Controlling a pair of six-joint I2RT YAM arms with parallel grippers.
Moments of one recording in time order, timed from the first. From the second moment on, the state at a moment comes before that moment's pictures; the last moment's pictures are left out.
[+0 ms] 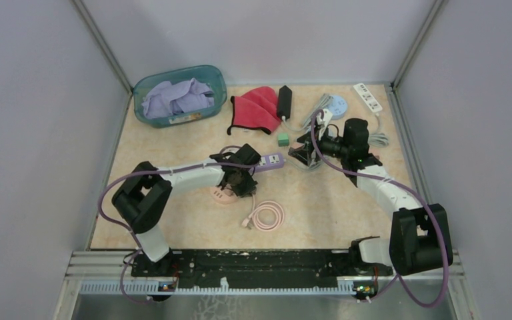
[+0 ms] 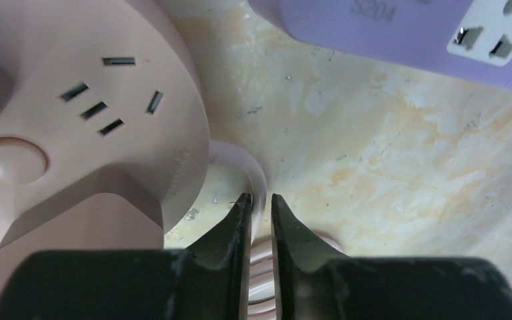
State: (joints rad) left arm -0.81 1.75 1.05 -0.50 -0.13 -1.29; right arm 0.19 1.28 0.73 0.24 -0.87 -0.14
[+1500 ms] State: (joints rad) left arm -0.90 1.10 0.69 -0.08 -0.52 -0.34; right arm 0.18 1.28 0.73 0.22 -0.87 -0.16
